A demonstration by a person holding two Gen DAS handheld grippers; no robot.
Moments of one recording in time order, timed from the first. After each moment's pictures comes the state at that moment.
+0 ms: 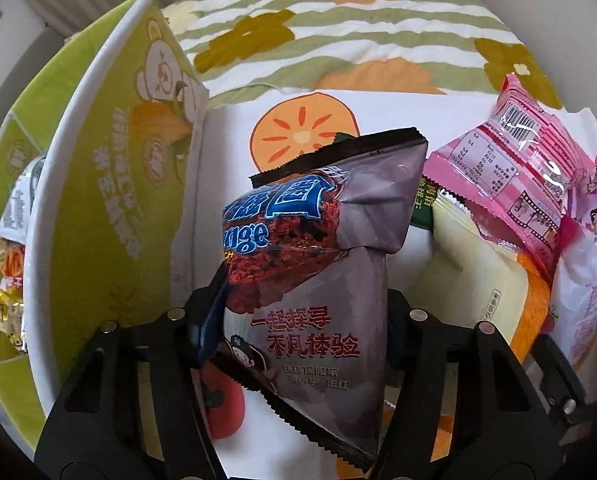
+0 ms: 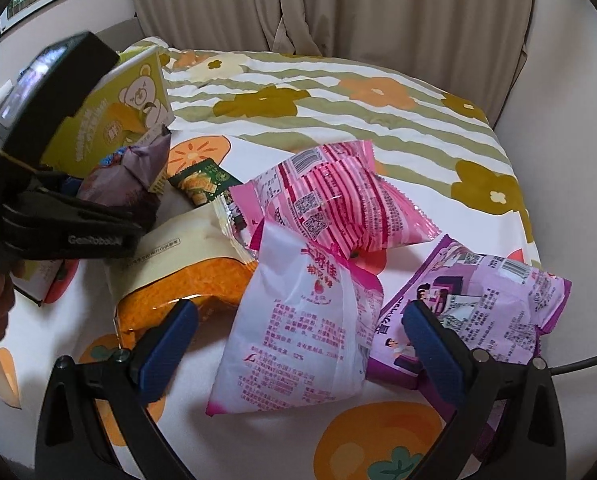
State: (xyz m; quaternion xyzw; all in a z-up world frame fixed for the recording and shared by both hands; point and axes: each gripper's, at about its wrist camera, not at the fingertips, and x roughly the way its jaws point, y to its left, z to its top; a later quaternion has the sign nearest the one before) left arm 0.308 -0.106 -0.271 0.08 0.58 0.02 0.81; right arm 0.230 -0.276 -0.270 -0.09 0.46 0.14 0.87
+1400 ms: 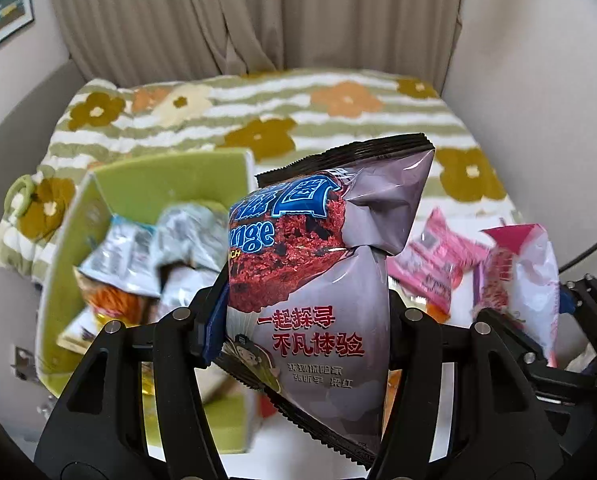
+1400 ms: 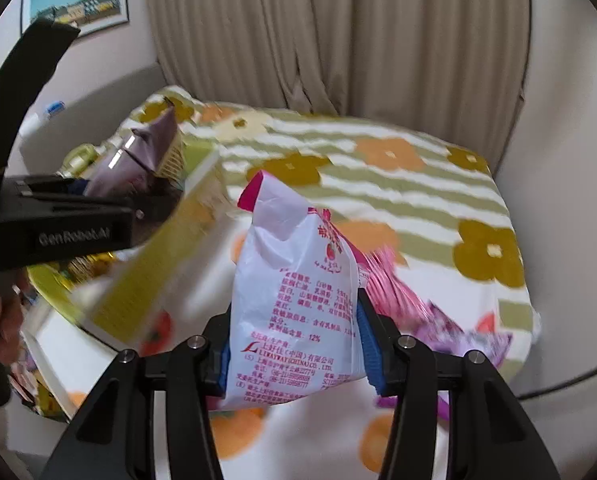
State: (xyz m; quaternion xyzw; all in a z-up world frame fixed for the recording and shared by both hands) left arm 0.259 -0.047 -0.098 0.02 0.44 -0.02 0.90; right arm 0.196 -0.232 -0.144 -0.06 0.38 0.18 0.91
